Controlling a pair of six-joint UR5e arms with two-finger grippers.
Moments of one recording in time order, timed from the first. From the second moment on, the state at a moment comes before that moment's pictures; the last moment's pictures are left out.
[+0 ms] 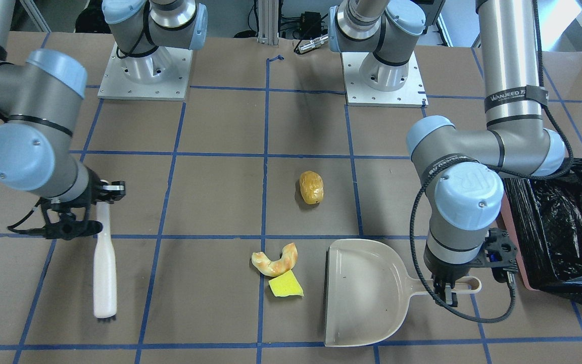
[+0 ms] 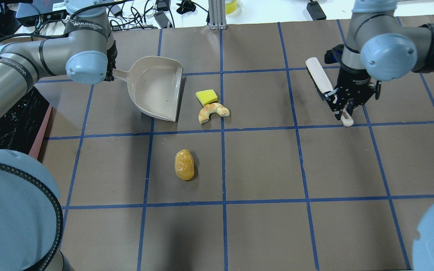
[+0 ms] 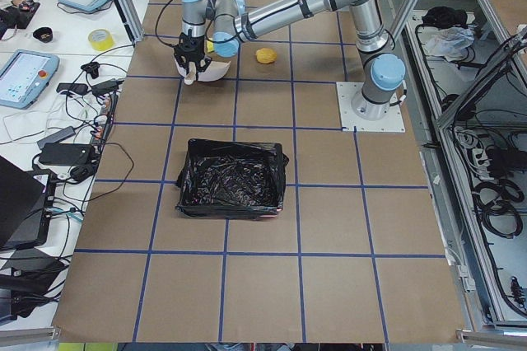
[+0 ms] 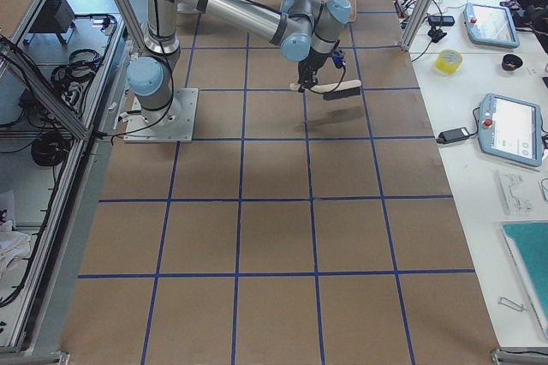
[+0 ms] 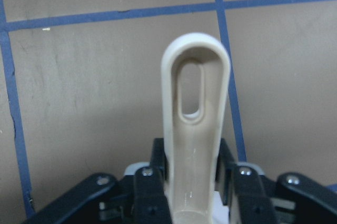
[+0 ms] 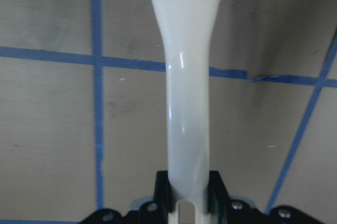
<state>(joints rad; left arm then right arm) -1.55 -2.07 -1.52 -0.95 1.83 -1.35 1.51 -1.27 1.66 -1.69 -1.69 -0.12</state>
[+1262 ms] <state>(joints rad) -1.57 -2.12 -1.54 -1.01 1.83 -1.33 1.93 -1.11 1.56 -1.76 -1.34 0.62</state>
